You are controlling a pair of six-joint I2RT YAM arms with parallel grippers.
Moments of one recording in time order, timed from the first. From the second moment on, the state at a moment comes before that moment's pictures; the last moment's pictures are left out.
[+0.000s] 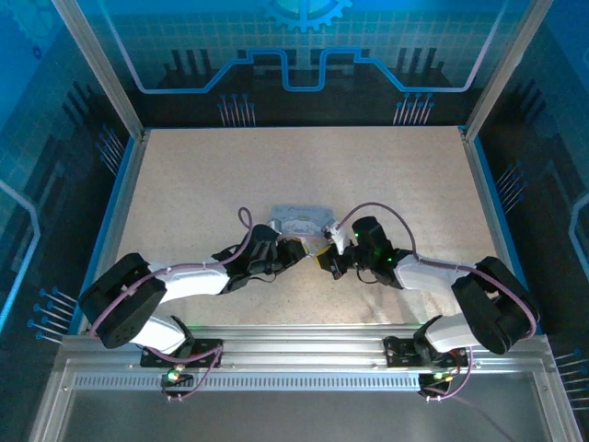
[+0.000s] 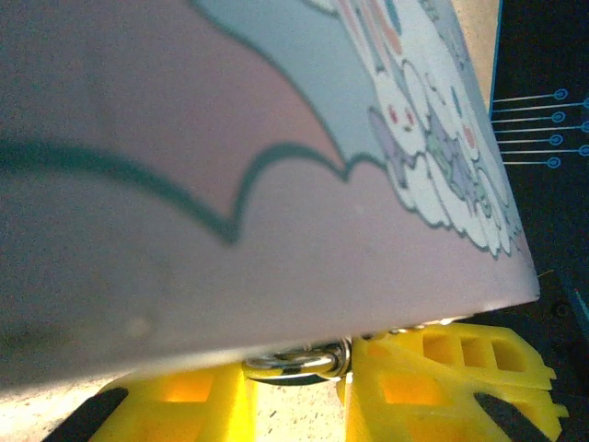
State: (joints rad) left arm -0.75 1.45 0.54 0.31 0.16 -1.22; right arm 0.60 1.39 0.49 0.25 -0.50 0.10
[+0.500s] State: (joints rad) left arm -0.75 1.42 0.53 0.33 0.18 -1.29; right arm 0.60 1.33 0.41 0.36 -0.47 0.13
